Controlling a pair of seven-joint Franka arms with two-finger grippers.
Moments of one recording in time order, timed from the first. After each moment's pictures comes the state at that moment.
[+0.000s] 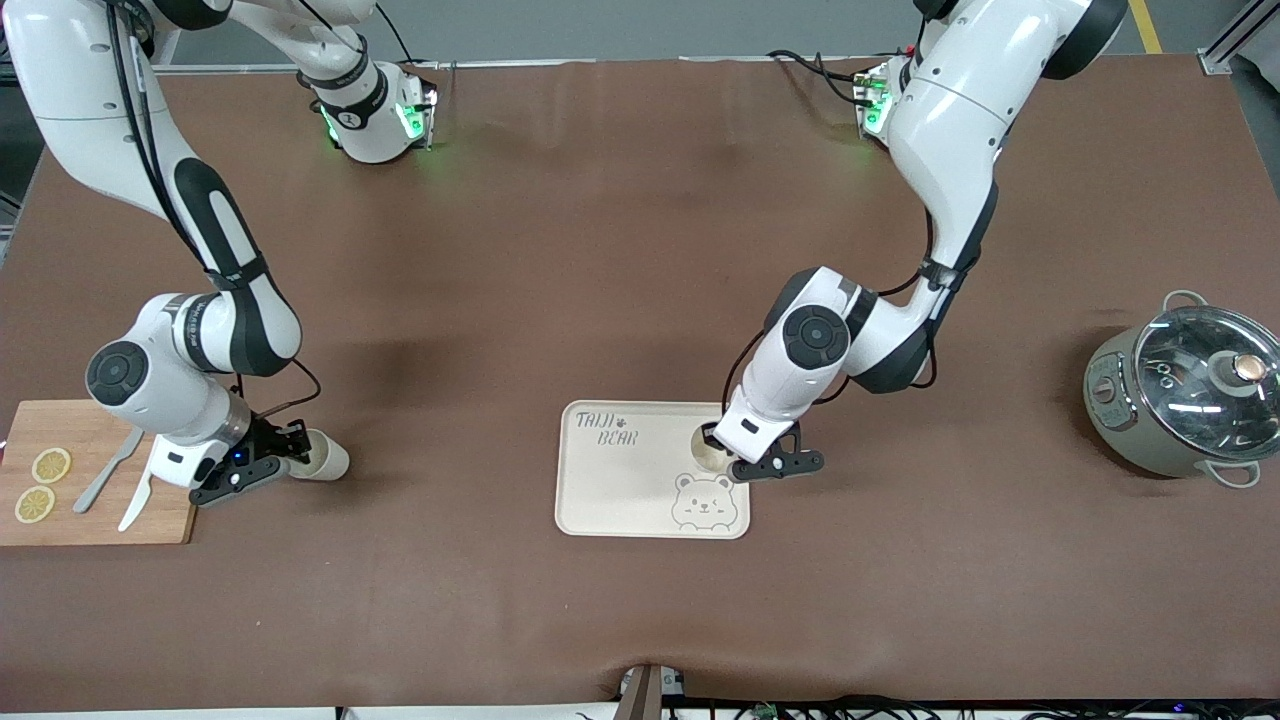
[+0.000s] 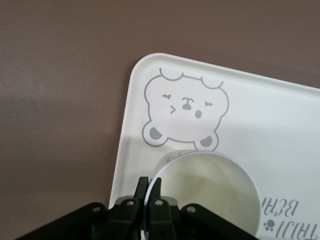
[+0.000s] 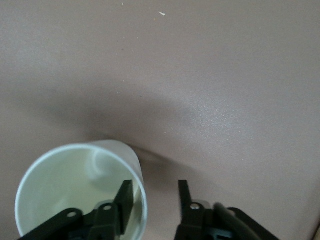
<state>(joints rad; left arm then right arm) -0.39 0.75 -0.19 -1.51 0.10 2.45 -0.72 -0.08 0.58 0.02 -1.85 0.02 2.54 -0.50</state>
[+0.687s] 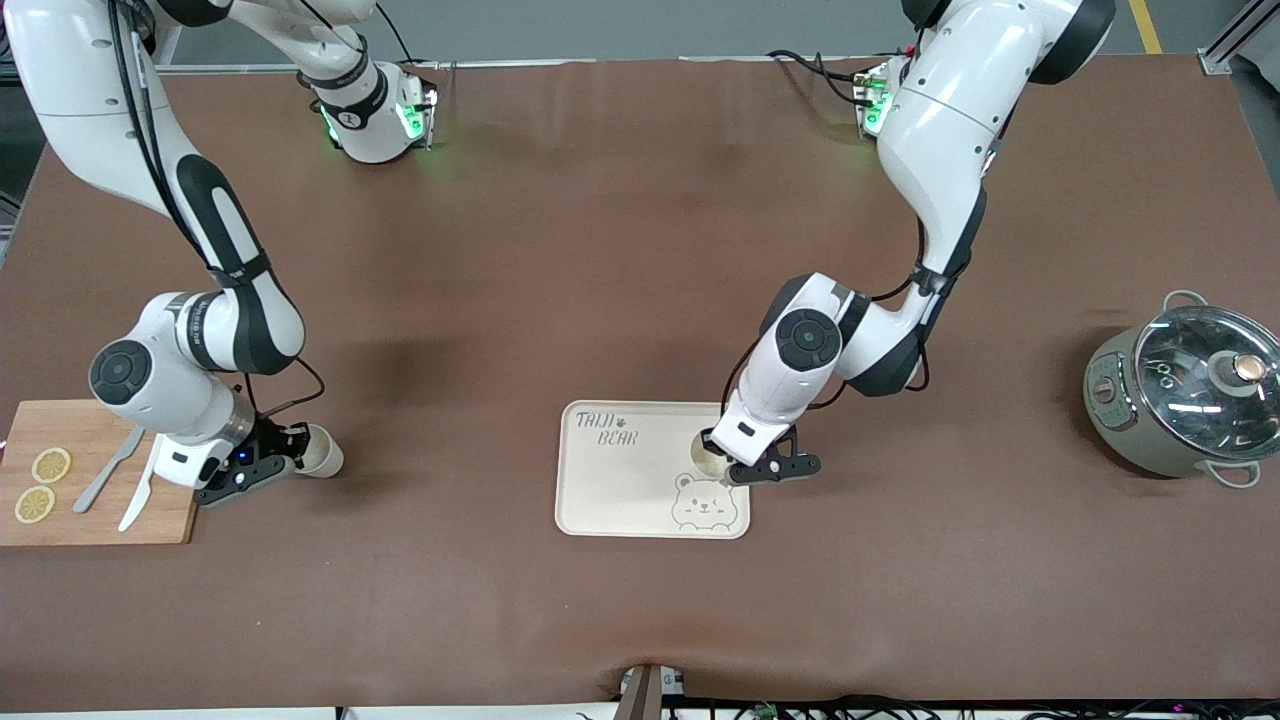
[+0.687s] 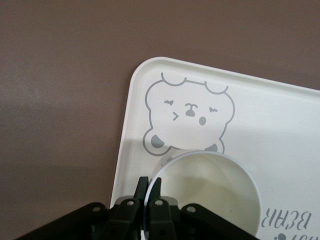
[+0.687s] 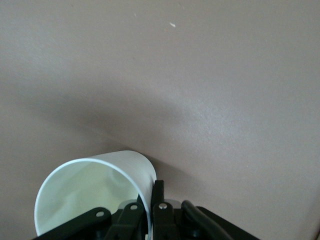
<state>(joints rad) -0.42 0.78 -0.15 -1.51 0.10 2.48 -0.72 -0.07 0.57 0.03 -1.85 0.02 2.53 -0.51</state>
